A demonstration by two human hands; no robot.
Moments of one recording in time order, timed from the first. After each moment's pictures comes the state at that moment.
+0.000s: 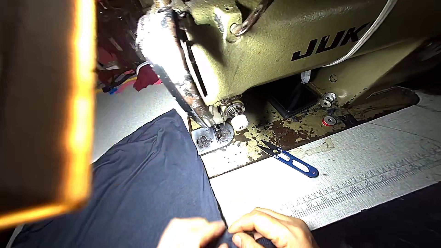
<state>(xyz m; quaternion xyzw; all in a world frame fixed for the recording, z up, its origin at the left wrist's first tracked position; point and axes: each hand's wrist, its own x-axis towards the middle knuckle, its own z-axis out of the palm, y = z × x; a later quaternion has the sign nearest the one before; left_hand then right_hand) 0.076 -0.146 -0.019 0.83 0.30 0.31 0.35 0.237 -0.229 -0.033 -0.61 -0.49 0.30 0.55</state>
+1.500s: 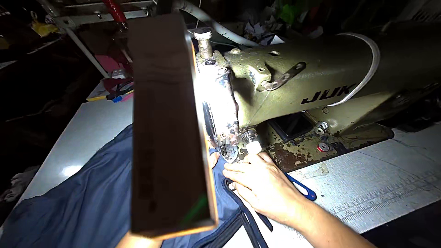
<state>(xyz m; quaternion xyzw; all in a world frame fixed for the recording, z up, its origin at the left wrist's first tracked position) 0.166 -0.015 0.001 0.87 0.34 0.16 0.31 0.306 -0.141 -0.057 -0.63 -0.74 0.01 0.25</state>
